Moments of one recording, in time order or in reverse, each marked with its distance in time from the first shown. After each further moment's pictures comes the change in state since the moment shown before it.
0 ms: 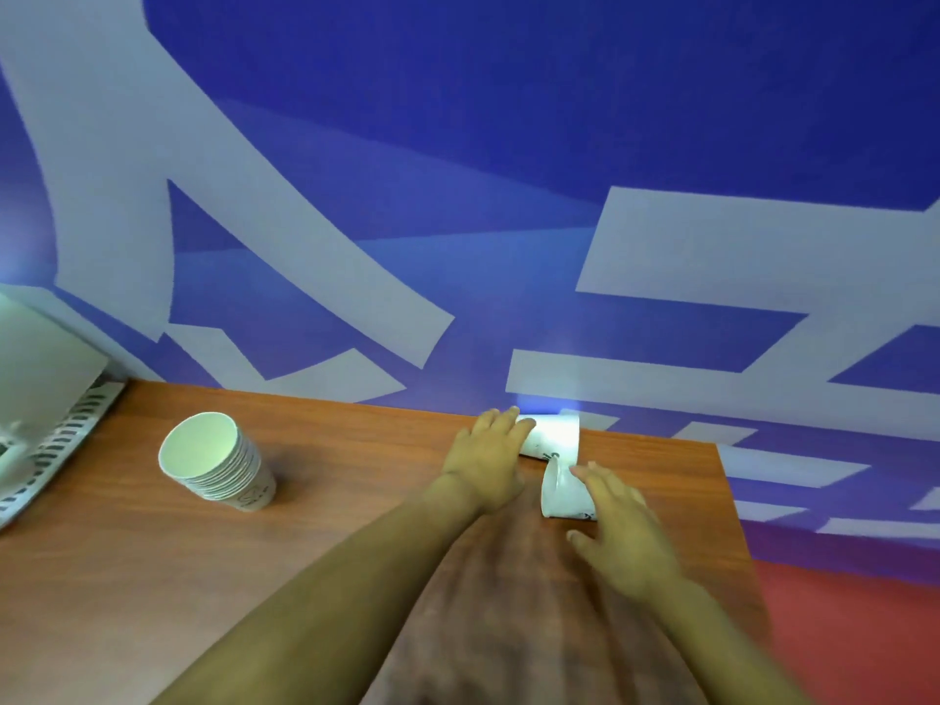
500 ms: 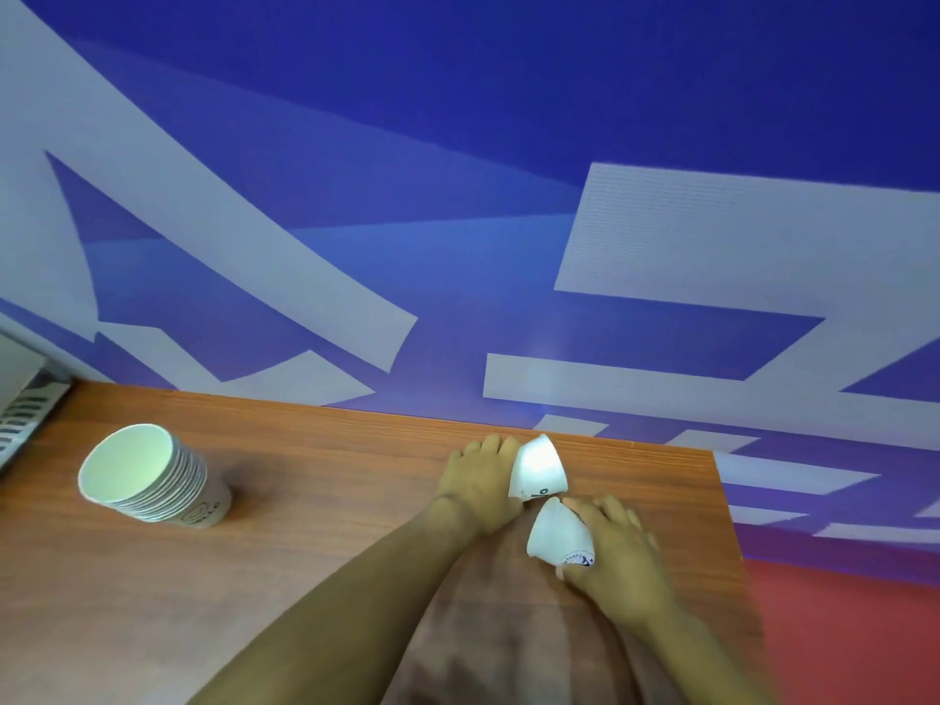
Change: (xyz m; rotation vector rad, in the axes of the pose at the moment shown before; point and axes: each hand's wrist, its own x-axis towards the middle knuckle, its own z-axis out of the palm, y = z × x) left_hand 0.040 0.007 0.045 -0.003 -0.040 -0.070; right_hand 0.016 0.028 0.012 -0.032 -0.049 0.042
